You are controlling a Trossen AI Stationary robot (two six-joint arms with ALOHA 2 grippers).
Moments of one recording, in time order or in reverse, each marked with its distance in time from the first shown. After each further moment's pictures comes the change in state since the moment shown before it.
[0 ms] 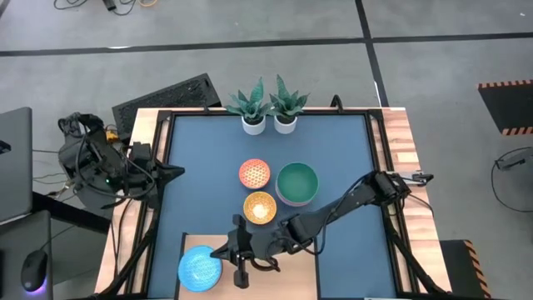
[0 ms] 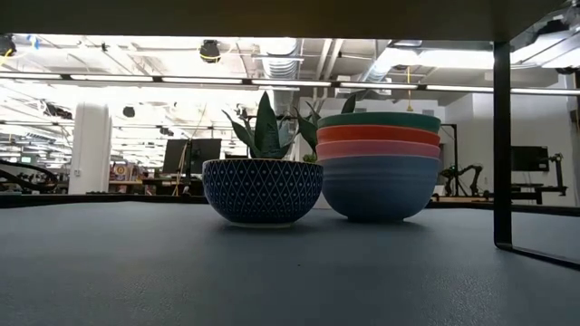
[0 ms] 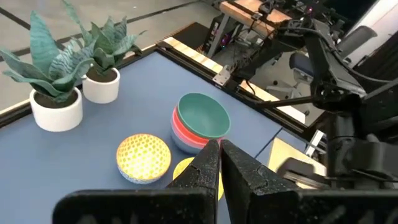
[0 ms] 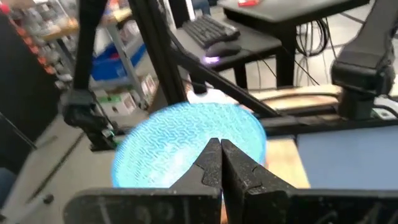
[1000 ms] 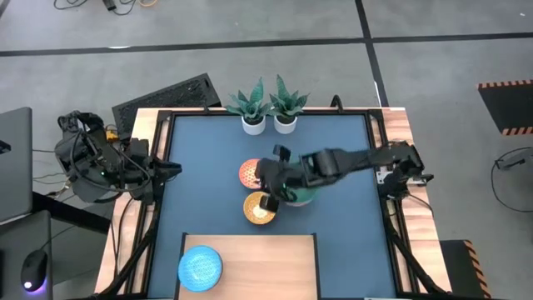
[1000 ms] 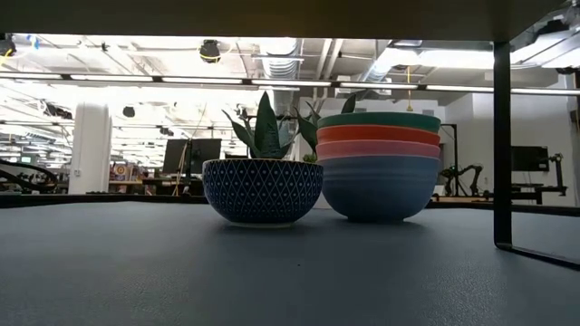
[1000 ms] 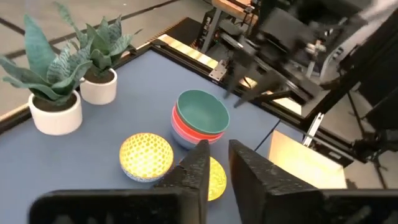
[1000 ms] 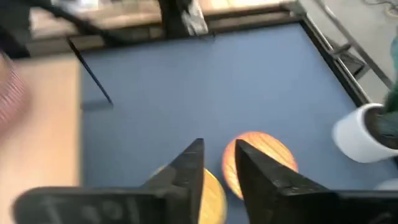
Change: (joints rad) left arm 0.000 -0.048 0.000 -0.015 0.040 0.067; right arm -0.248 -0.335 0.001 -0.889 0.086 -0.058
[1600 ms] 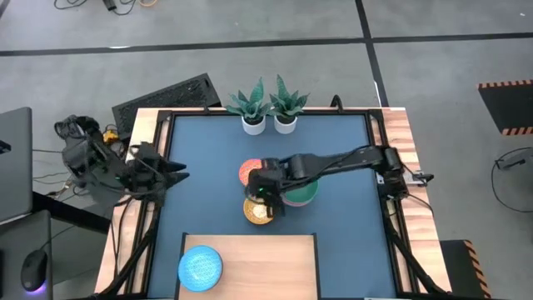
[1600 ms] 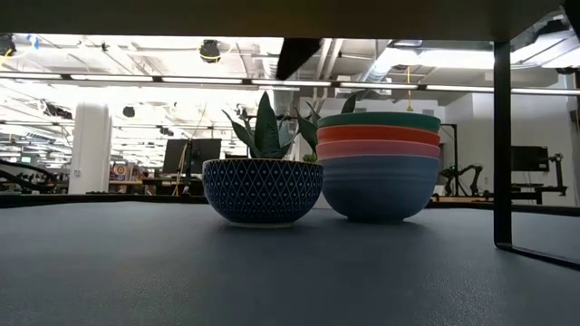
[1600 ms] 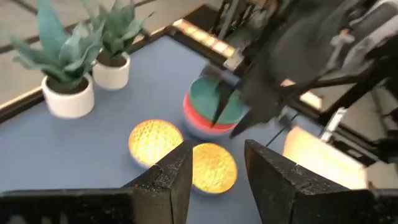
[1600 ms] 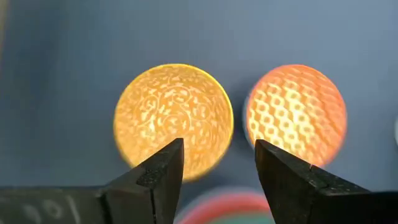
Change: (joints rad) left arm 0.101 0.069 0.000 -0.031 0.078 -0.068; right arm -0.070 0.160 -0.003 -0.175 -0.233 -0.290
